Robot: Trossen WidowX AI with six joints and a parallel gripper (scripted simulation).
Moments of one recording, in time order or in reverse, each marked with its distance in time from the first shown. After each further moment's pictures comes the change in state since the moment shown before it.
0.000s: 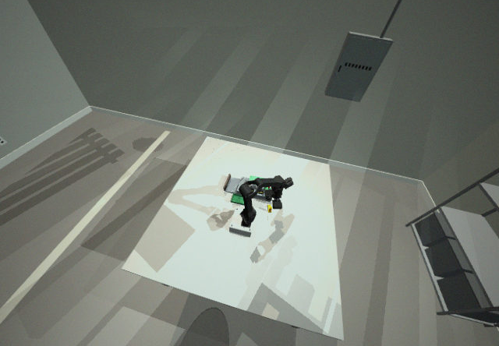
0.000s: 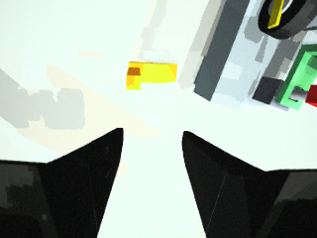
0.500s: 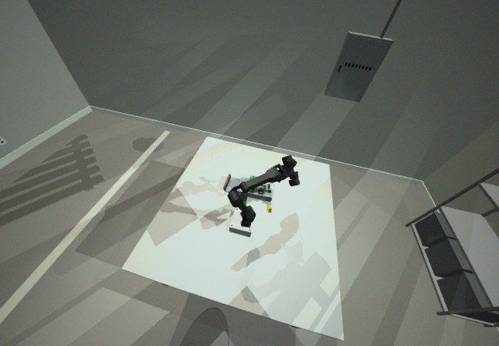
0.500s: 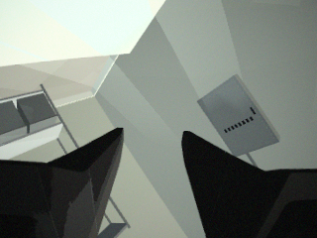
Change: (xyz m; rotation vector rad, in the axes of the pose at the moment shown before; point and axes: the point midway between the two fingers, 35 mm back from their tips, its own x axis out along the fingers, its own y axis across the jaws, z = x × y) arm -0.237 -0.089 -0.095 -0.065 0.775 -0.702
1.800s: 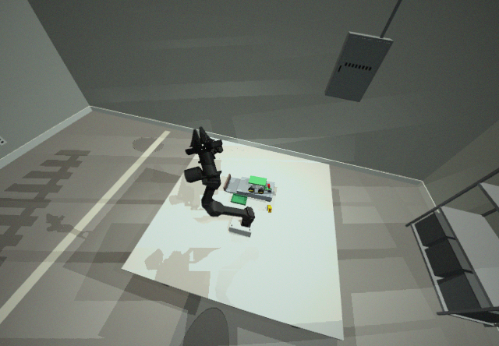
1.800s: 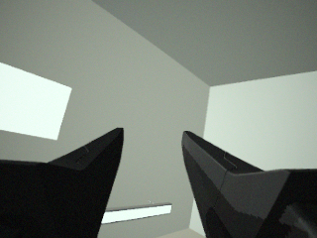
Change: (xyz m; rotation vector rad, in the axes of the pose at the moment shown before) arm -0.562 -0.279 0.061 -1.034 1.305 -1.179
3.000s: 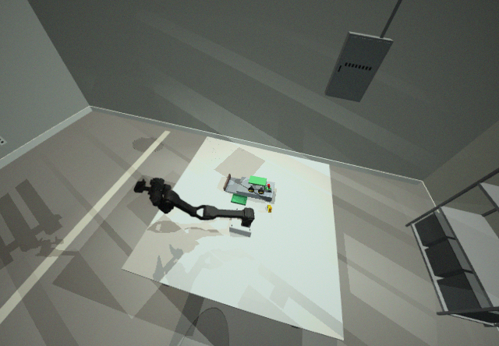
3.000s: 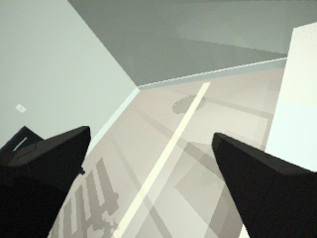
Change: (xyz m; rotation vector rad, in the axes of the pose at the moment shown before) arm -0.161 -0.480 -0.051 -1.219 0.319 -0.990
